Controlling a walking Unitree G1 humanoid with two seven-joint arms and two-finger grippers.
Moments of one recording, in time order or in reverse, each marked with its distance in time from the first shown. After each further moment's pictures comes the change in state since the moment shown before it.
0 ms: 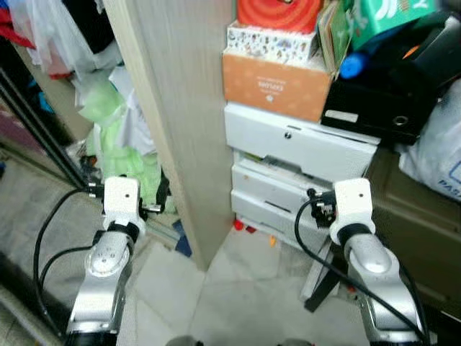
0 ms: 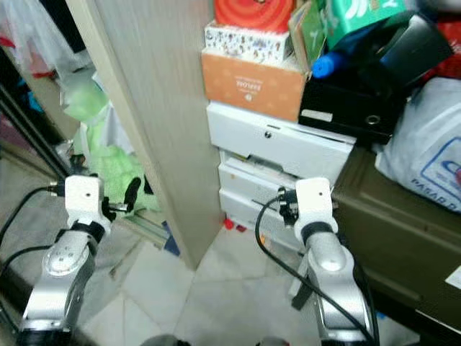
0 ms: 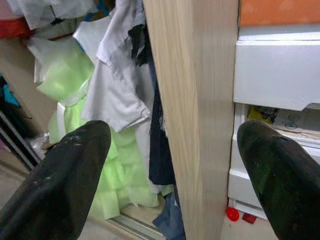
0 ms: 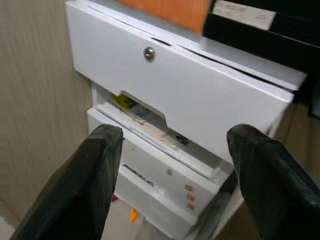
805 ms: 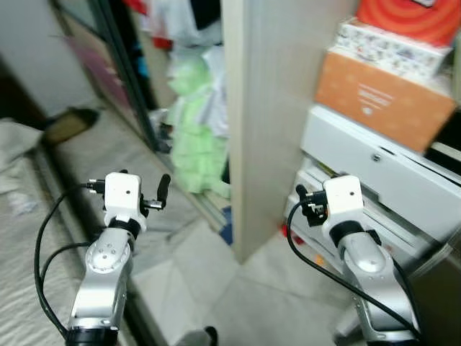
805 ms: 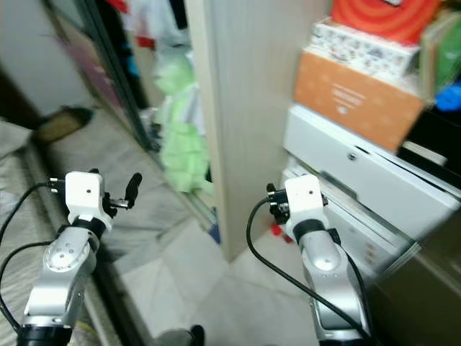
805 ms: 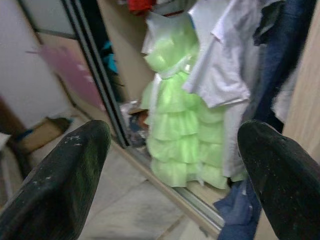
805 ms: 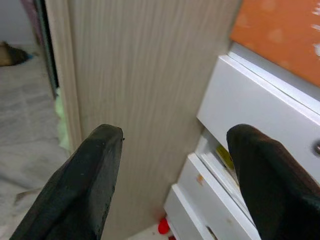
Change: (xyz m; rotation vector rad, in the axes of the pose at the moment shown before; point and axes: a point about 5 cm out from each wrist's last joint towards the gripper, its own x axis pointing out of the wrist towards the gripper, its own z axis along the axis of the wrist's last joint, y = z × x) left arm 0.003 -0.003 0.005 0.000 -0.025 -0.008; right arm 0.000 0.006 0.006 -0.020 -0.063 0.062
